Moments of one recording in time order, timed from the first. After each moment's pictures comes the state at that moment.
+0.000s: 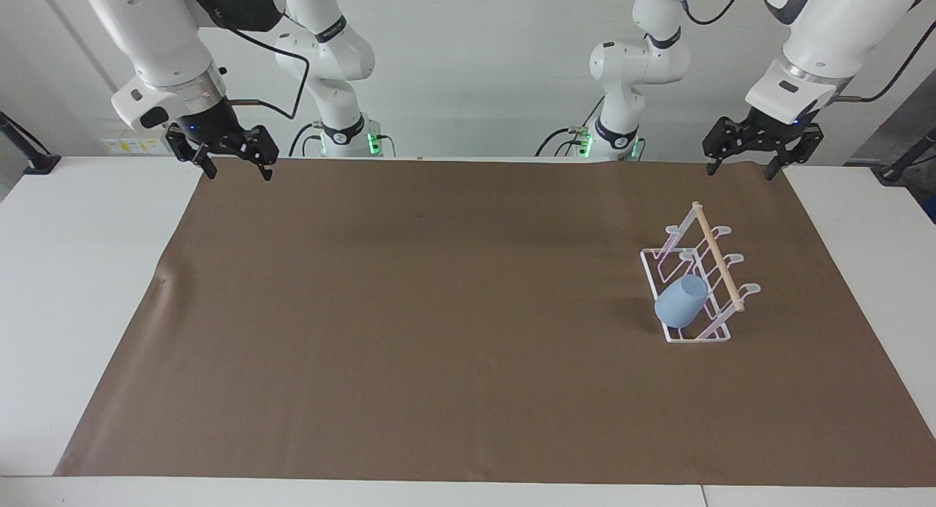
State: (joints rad) left arm -0.06 -0.04 -0.03 -1.57 0.02 1.51 0.10; right arm -0.14 -0.04 0.11 -1.64 -0.02 1.55 0.00
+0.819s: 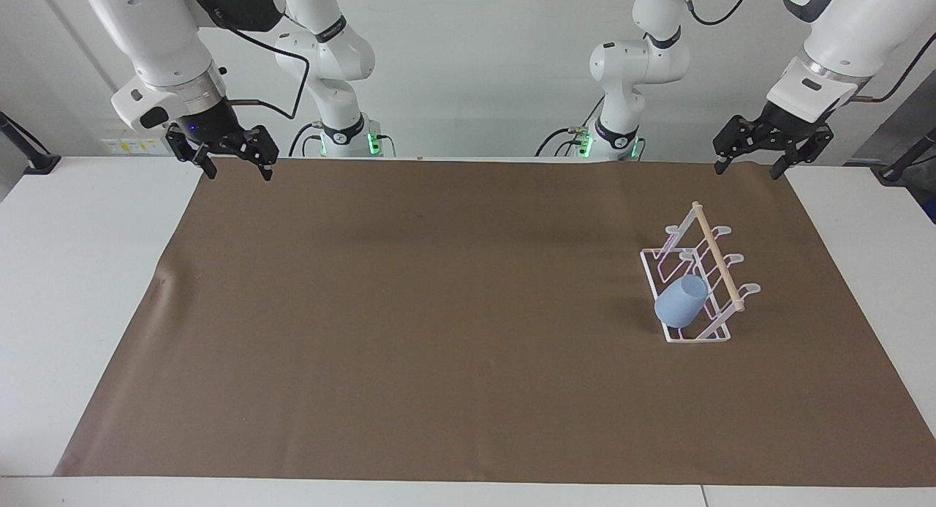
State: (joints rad) left arm -0.02 -0.04 -0.02 -1.57 -0.04 1.51 0.10; right arm -0.14 -0.04 0.11 -1.64 -0.02 1.55 0.00
